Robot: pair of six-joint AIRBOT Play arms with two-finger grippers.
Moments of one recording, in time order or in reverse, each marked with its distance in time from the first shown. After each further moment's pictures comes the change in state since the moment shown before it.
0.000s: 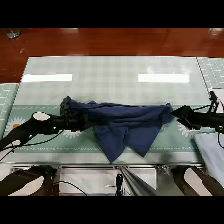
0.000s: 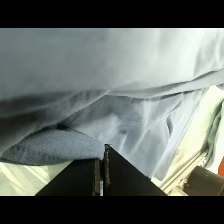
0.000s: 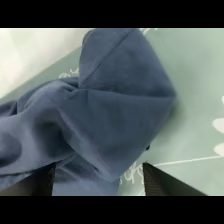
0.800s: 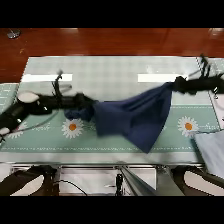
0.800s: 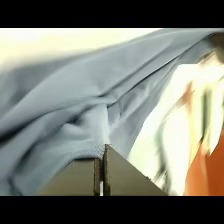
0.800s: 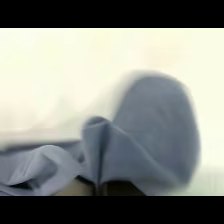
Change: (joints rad) left arm 0.093 0.048 0.379 -0.005 -0.125 0.023; right arm 0.231 -0.304 0.650 -0.018 -0.003 0.047
